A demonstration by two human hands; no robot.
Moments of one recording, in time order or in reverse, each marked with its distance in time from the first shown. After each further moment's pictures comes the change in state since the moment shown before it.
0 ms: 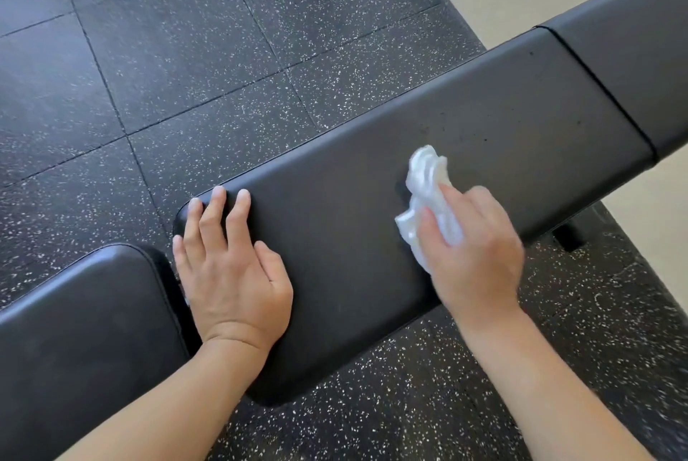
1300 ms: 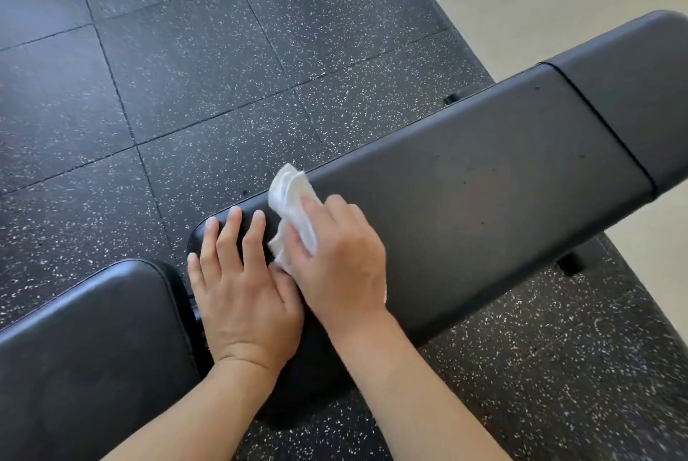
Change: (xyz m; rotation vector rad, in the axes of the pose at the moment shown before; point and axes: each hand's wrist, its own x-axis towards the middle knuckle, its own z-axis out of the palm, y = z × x) left_hand 0.002 0.000 0.001 0.004 -0.018 -0.005; right_hand 0.004 -0.138 0.056 0.156 -0.134 -0.134
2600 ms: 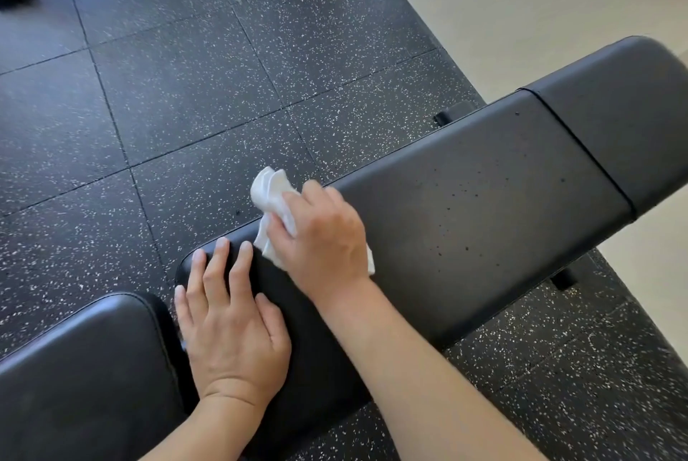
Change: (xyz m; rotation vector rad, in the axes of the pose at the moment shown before) left_hand 0.000 0.002 -0.002 0.030 -0.007 0.008; right_hand 0.056 0.008 0.012 -0.090 -0.089 -0.047
